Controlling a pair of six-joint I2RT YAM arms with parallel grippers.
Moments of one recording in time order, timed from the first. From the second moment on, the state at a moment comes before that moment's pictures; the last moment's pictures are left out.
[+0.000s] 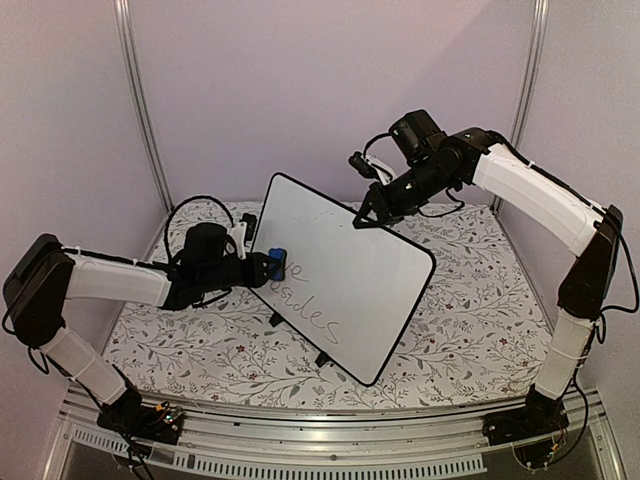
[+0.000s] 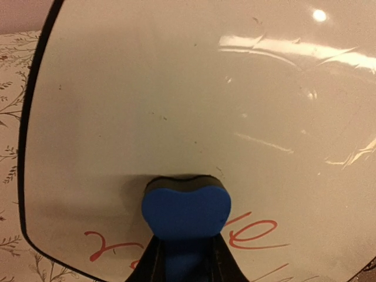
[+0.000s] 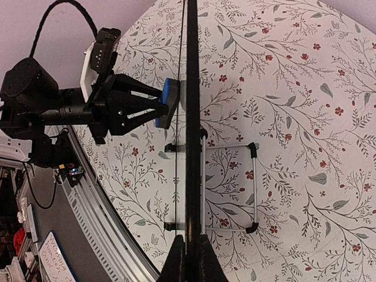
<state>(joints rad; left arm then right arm) -0.62 1.53 0.70 0.40 0.12 -0.44 0.71 1.84 1.94 -1.00 -0.41 0.14</state>
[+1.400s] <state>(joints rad) -0.65 1.53 0.63 0.44 0.11 -0.45 0.71 1.84 1.94 -1.00 -0.41 0.14</state>
